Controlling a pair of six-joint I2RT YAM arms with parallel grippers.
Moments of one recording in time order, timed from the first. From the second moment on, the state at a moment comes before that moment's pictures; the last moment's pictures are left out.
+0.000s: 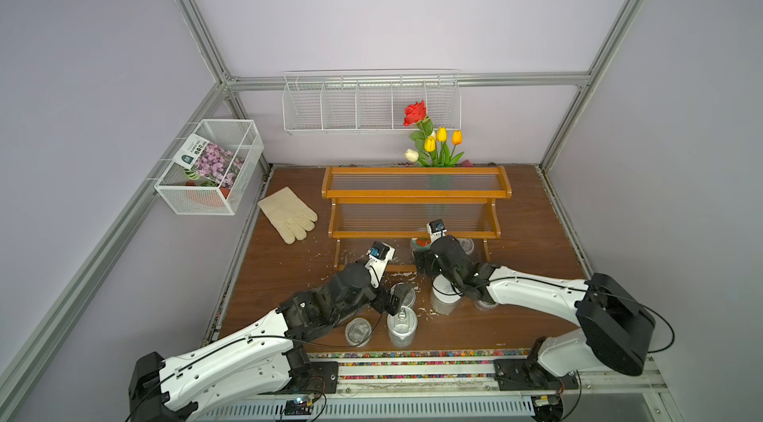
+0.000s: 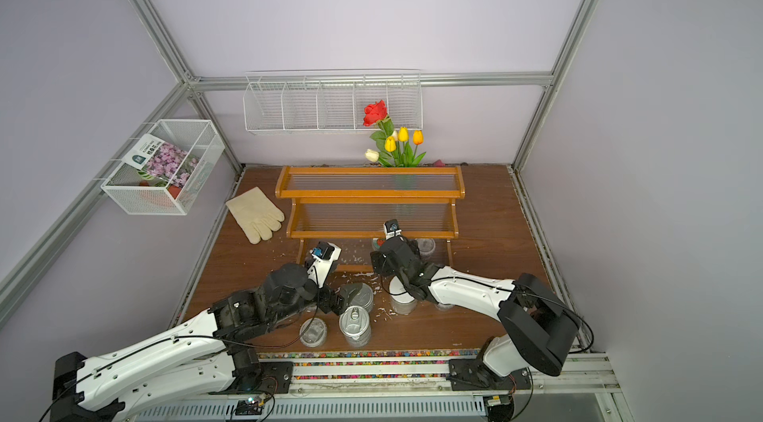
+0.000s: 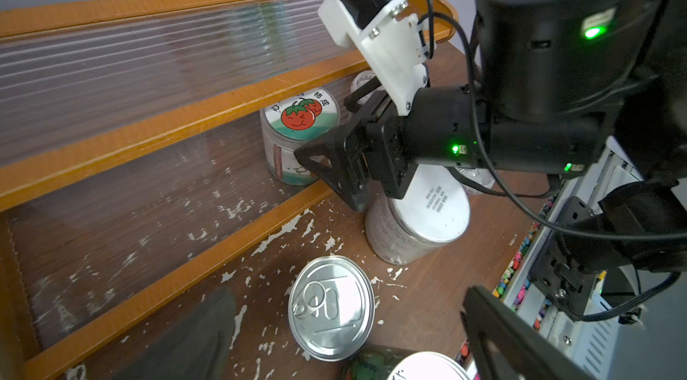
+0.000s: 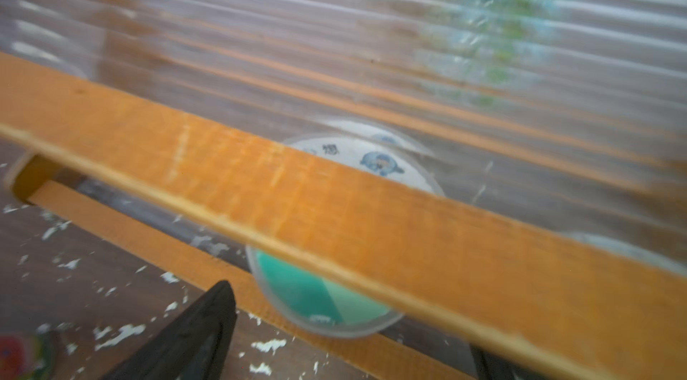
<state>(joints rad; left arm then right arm) -1.07 0.84 0.63 -0.29 -0.13 -0.35 0.85 1.49 0.75 0.03 0.37 0.37</state>
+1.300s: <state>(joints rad) -1.07 0.85 0.54 -0.22 -0.25 -0.43 0.90 1.48 0.73 0.24 0.27 0.25</state>
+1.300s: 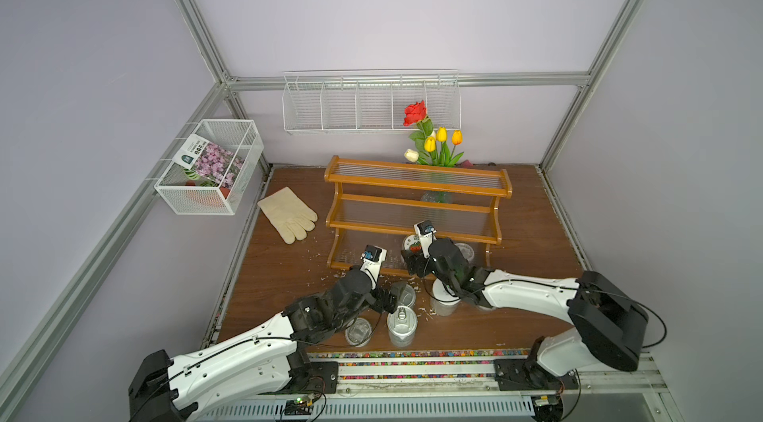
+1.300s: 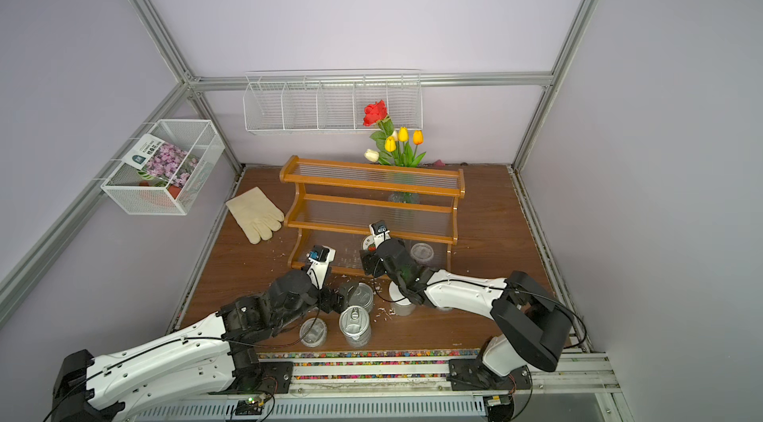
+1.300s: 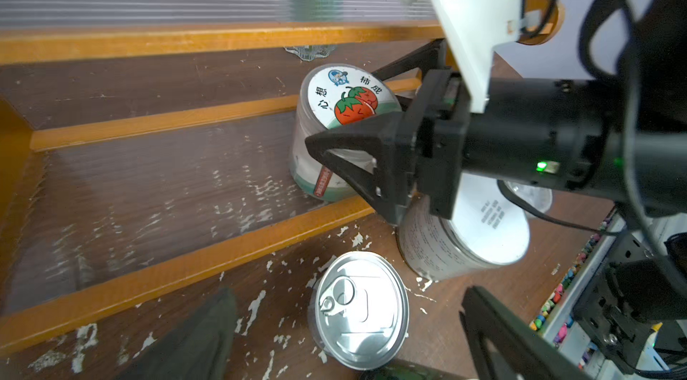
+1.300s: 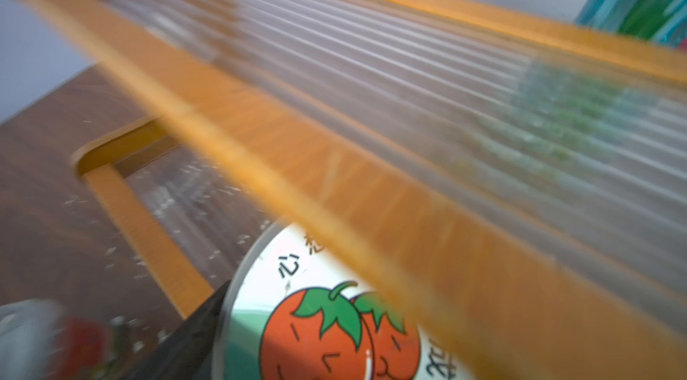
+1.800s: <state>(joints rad) -1.06 0.84 0.53 -0.21 -0.27 -0.45 0.92 1.43 0.71 0.20 0.22 0.15</state>
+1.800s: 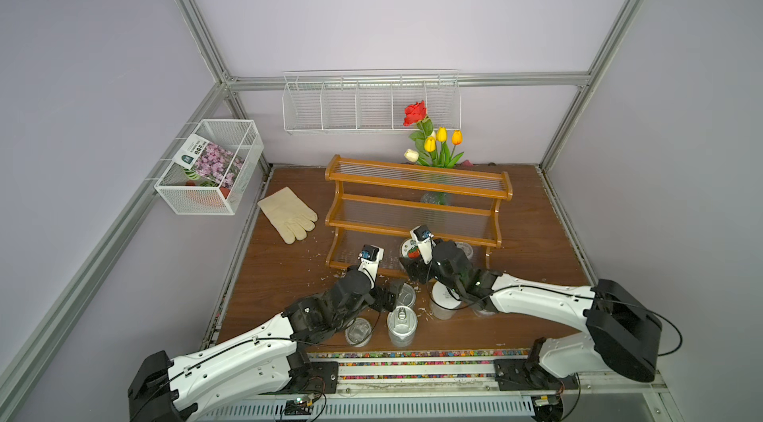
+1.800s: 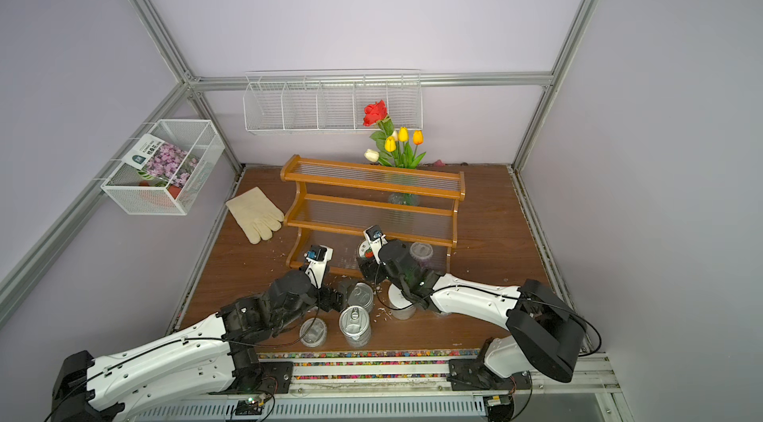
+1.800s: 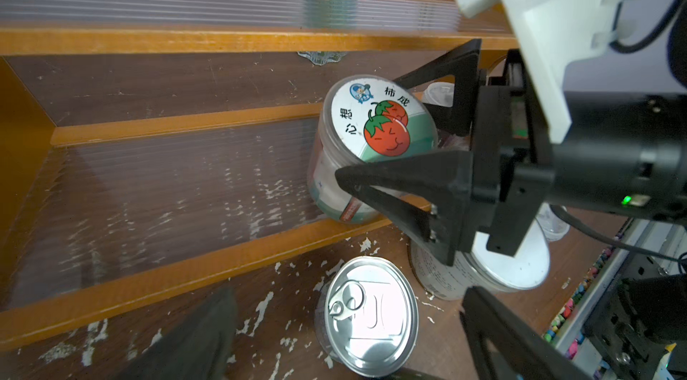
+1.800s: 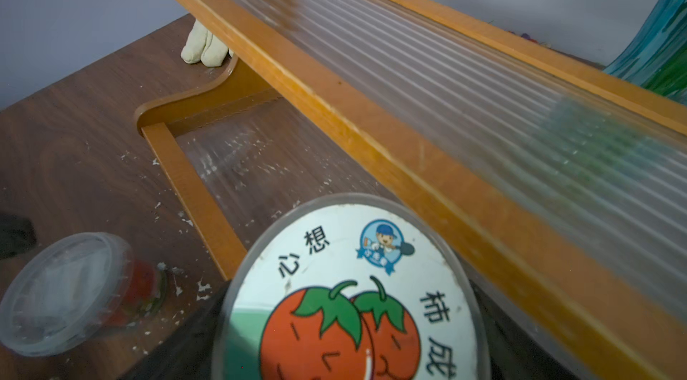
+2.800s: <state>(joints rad) -1.00 0.81 0.48 -0.26 -0.24 -0.46 0.72 1.56 0.72 0.27 -0.02 0.06</state>
